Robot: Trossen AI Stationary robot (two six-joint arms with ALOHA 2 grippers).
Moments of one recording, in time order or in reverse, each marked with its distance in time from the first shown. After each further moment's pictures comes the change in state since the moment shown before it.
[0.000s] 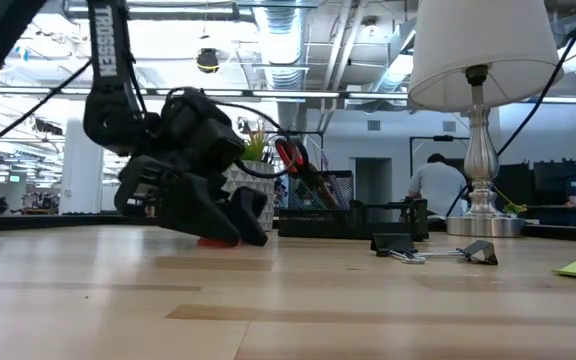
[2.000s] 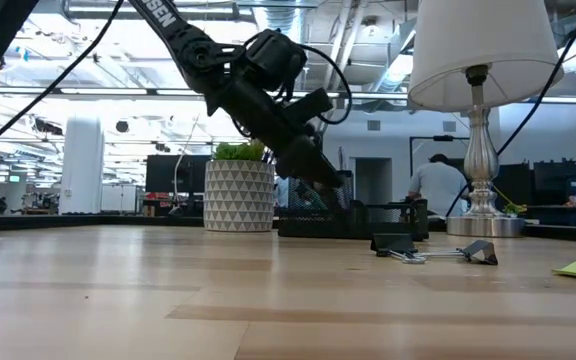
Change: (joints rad) left arm 0.009 -0.085 0.548 -0.499 -0.732 0.139; right arm 0.097 0.004 -0.038 -0.052 -0.001 -0.054
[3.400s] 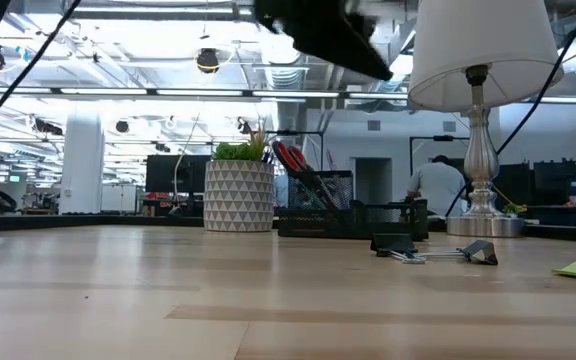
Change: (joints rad) left arm -0.288 -0.026 0.445 -0.649 0.204 0.018; right arm 0.136 0.000 -0.027 0.081 0.007 0.218
